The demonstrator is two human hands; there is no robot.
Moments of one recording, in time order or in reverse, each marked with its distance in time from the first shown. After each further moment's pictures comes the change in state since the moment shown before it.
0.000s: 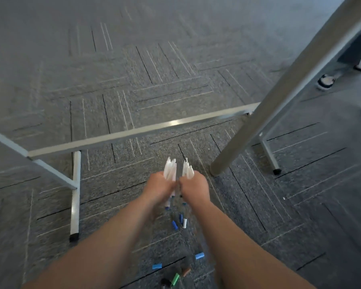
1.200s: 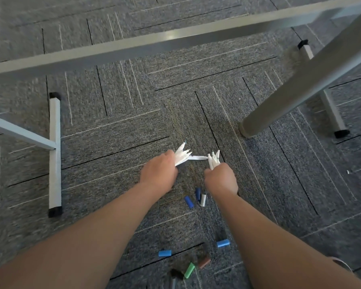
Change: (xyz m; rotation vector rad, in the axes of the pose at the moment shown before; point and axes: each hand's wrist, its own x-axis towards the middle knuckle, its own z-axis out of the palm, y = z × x) left_hand 0.138 -0.153 0.042 0.907 0.123 0.341; right_hand 0.136 0.159 0.075 -0.376 0.100 0.190
